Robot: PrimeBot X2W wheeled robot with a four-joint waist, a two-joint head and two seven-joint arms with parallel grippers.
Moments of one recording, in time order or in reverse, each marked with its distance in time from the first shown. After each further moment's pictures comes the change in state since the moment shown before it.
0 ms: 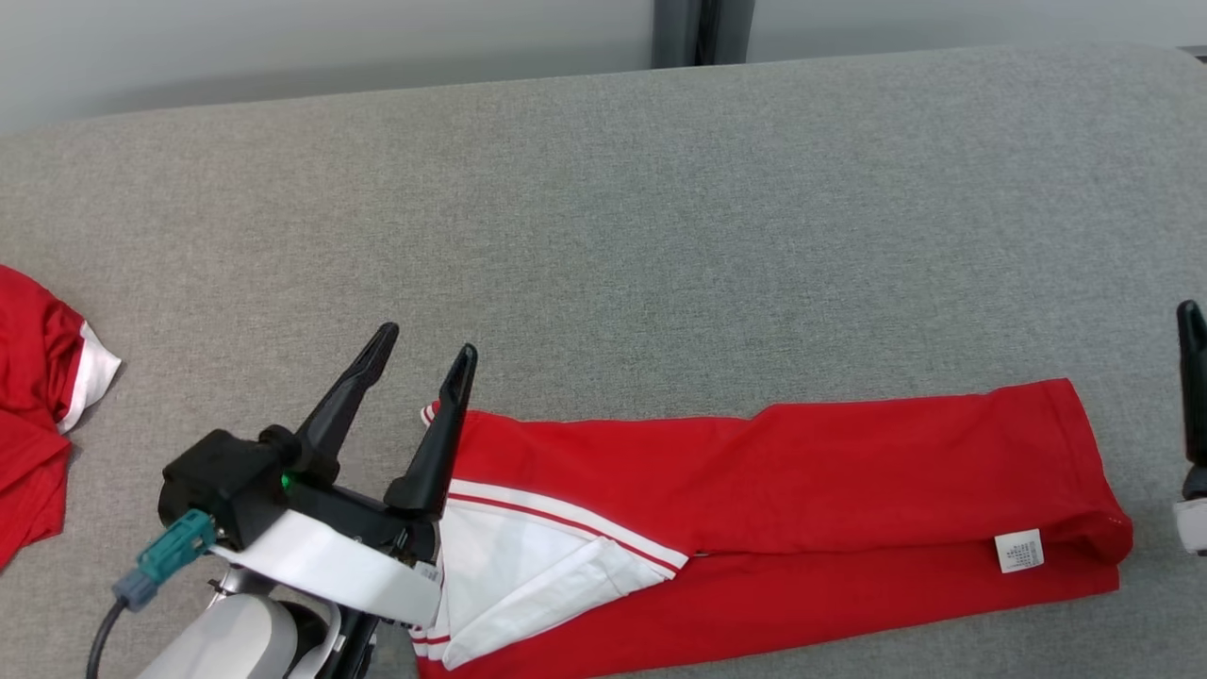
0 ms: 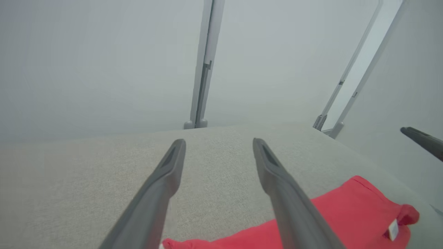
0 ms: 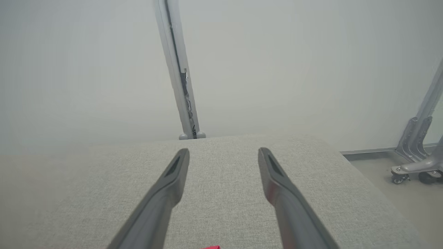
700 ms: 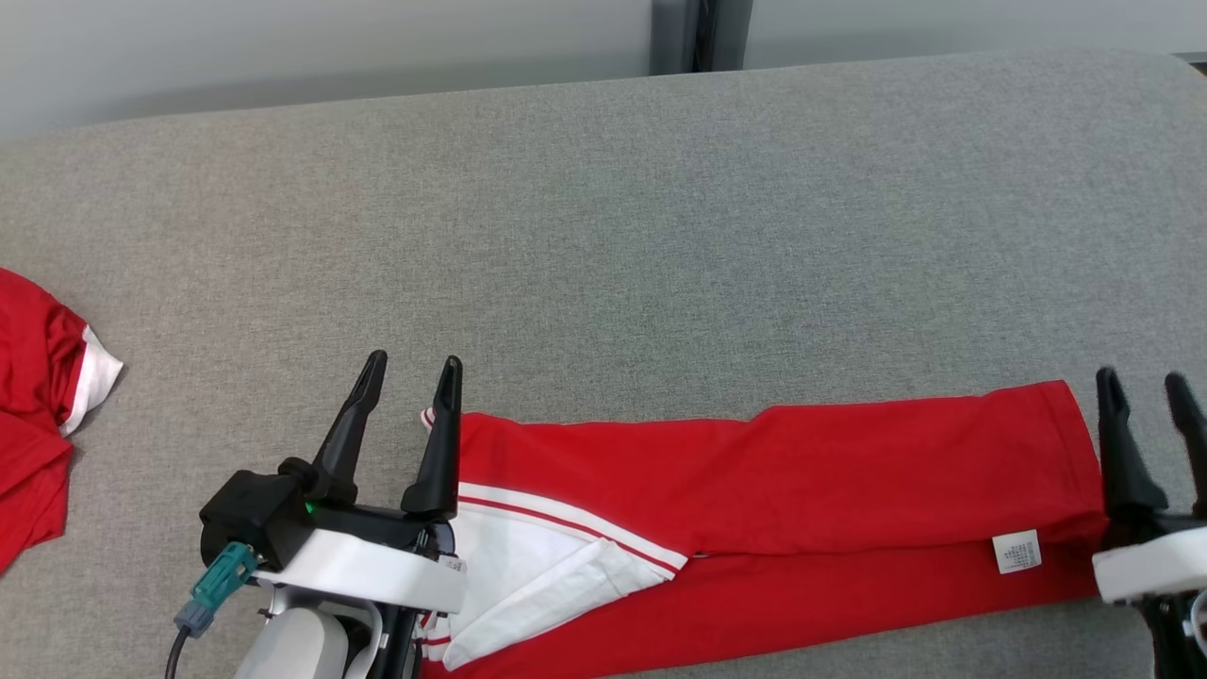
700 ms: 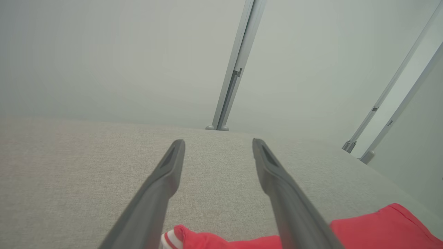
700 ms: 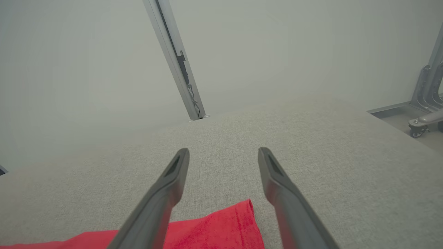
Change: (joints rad) left arm 0.112 -0.380 0.323 0.280 0.292 -0.198 -0.087; right arm 0.039 0.170 -0.013 0.041 -0.014 0.000 0.000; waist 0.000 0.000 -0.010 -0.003
